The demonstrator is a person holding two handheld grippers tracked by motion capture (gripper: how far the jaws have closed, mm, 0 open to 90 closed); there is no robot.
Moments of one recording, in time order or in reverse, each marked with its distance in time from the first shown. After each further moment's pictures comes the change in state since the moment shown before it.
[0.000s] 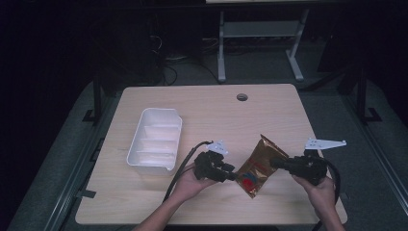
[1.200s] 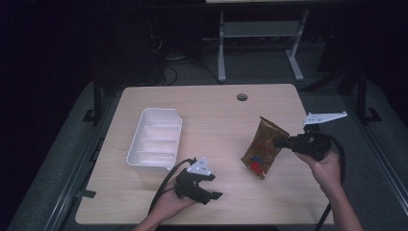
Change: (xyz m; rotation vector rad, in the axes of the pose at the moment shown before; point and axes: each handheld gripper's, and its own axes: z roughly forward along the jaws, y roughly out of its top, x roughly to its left) left arm -0.026 -0.052 -0.028 0.013 0.088 0.055; right arm -0.008 0.067 -0.007 0.094 -0.076 -0.073
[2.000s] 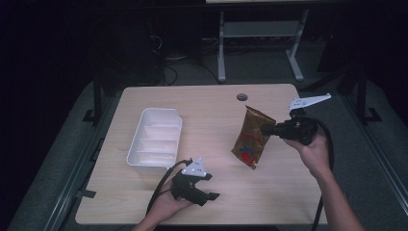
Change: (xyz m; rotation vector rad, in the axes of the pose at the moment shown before) left arm 0.000 -0.007 -0.007 -0.027 0.012 0.005; right arm 0.008 0.047 0.021 0.029 0.044 -0.065
